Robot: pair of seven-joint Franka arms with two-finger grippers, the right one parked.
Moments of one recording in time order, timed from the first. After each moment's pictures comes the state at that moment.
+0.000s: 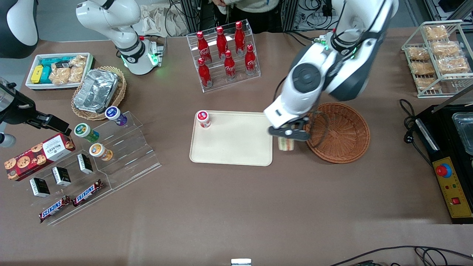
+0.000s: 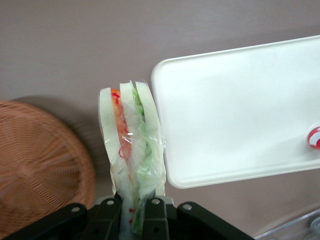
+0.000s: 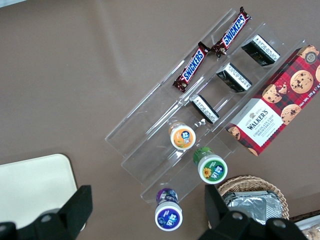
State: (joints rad) arm -0.51 0.32 -0.14 -1.74 -0.03 1.97 -0.41
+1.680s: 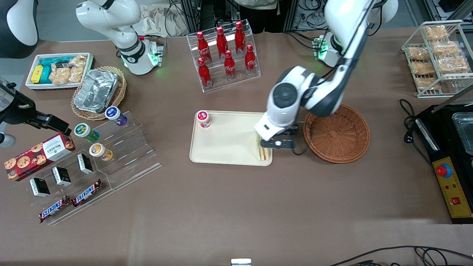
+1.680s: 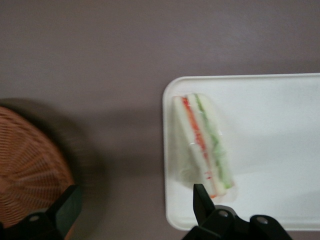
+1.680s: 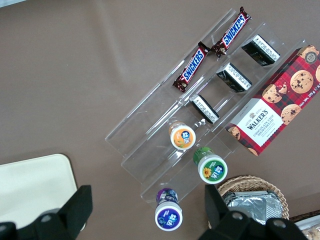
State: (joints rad) arm -0.51 0.34 -0.09 -1.79 0.04 2.06 -0.52
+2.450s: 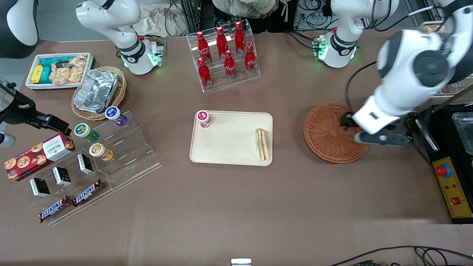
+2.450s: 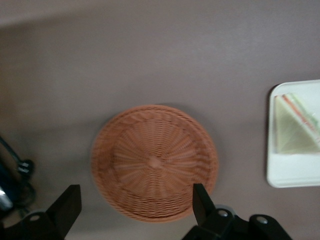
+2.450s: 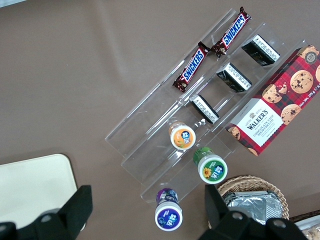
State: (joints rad) arm -0.13 0.07 -0.08 -1.78 0.04 1.80 -0.03
